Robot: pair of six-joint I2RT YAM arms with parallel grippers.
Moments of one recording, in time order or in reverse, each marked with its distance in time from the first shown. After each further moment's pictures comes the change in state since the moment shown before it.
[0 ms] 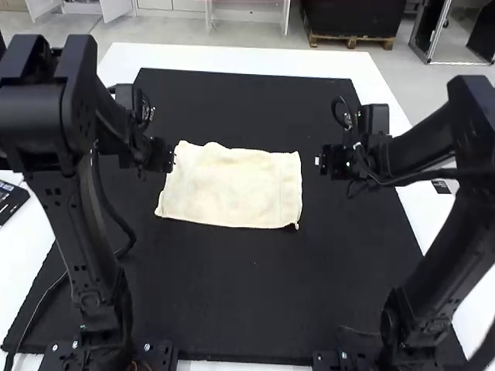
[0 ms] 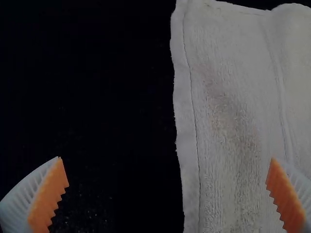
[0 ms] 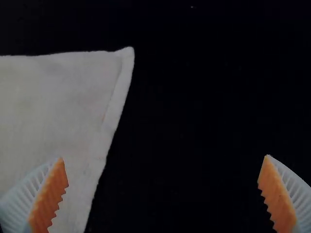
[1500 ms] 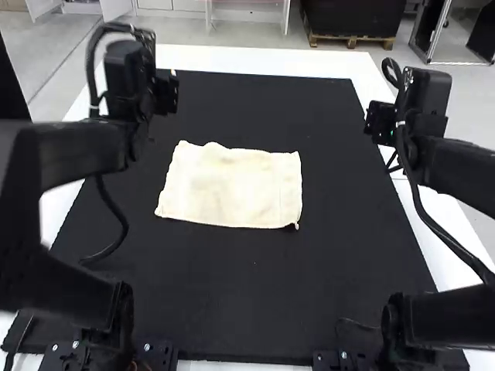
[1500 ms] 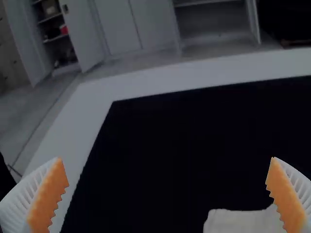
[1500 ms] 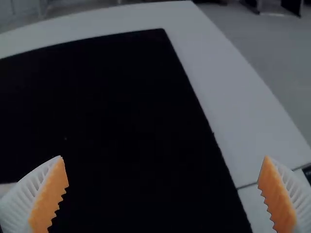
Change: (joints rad) left arm -0.220 -0.494 -0.182 0.361 -0.361 0.058; right arm -0.182 -0.463 -0.045 -0.086 0.223 0.015
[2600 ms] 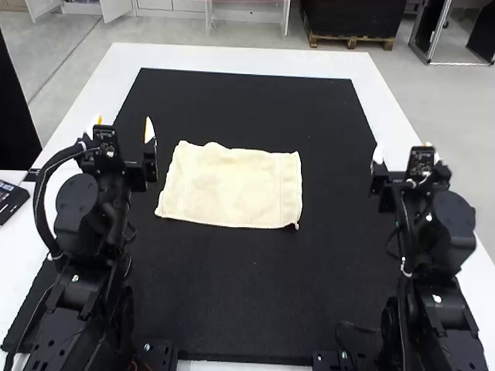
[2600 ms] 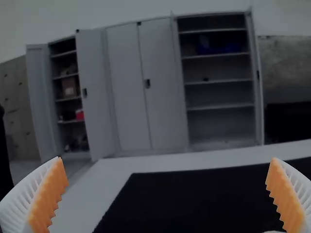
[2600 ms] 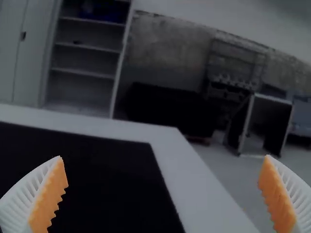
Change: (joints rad) left arm -0.009 -1.174 -0.595 -0.155 0.013 -0.008; right arm 0.068 -1.091 -0.578 -0.007 0.021 -0.259
